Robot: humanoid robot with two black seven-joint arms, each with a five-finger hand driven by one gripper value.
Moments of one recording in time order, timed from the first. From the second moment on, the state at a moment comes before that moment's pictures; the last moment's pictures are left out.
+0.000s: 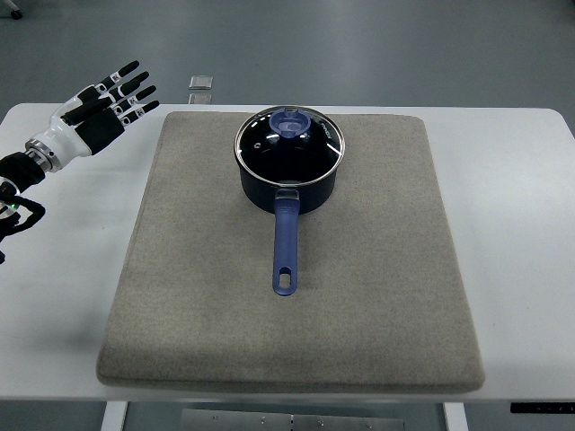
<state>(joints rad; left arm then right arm) -0.79 0.45 -0.72 -0.57 -0.08 -0.61 -0.04 0.04 0.00 -0.05 0.19 0.00 -0.01 0.07</state>
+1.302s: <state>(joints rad) -1.06 0.50 -0.70 -0.62 0.87 -0.61 -0.21 0.04 0.00 -0.05 0.19 0.00 -0.01 0.07</state>
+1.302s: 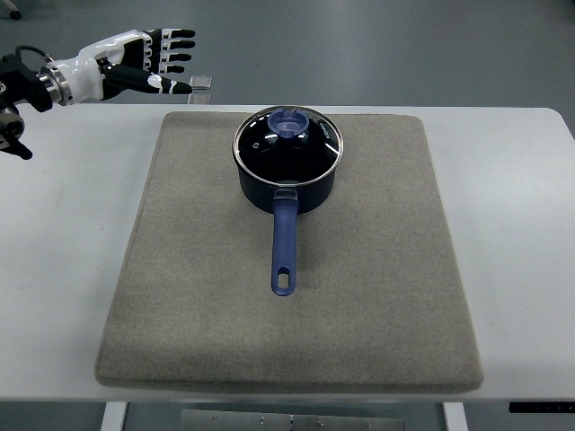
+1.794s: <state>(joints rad) -1.15 0.51 -0.70 -0.87 1.45 -0.59 -0.21 0.04 0.00 -0.05 0.19 0.00 -0.01 0.07</state>
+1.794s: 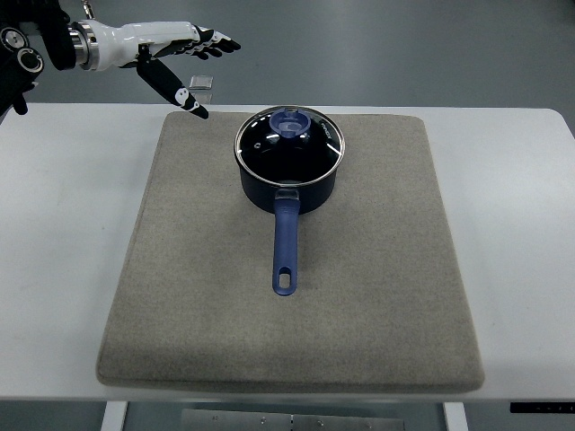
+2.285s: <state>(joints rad) -1.26 0.44 -0.55 -0.99 1.69 -0.58 -0.21 0.04 0.00 -0.05 0.19 0.00 -0.01 0.07</state>
